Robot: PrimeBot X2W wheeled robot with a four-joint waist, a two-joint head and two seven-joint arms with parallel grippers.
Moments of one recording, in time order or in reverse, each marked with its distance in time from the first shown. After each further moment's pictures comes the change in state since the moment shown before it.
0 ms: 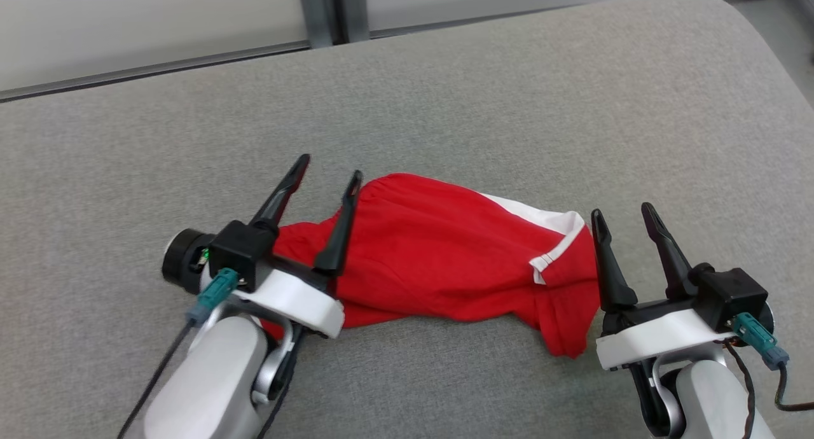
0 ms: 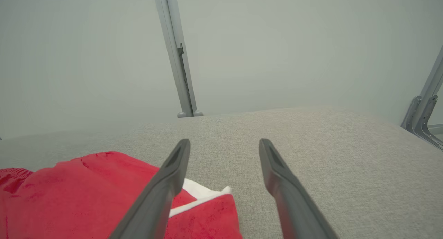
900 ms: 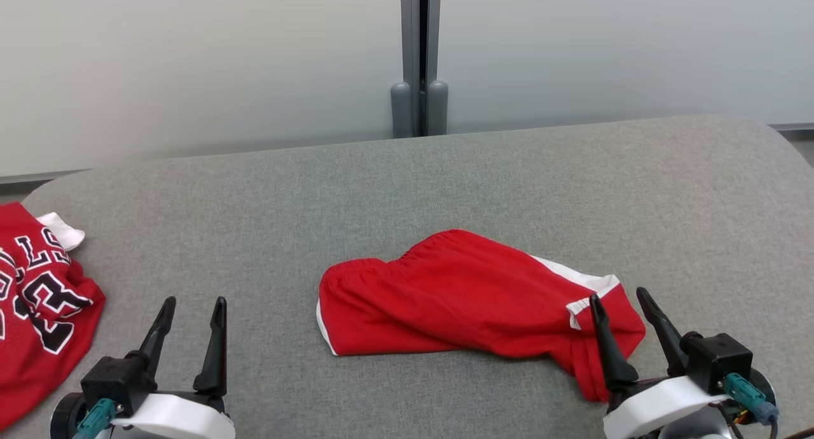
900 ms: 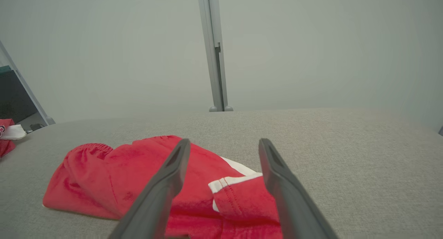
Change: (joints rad) left arm 0.393 0.052 0.352 -0.021 0.014 -0.058 -0.003; right arm 0.181 -0.024 0.011 -0.042 0.002 0.000 0.092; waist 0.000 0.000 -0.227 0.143
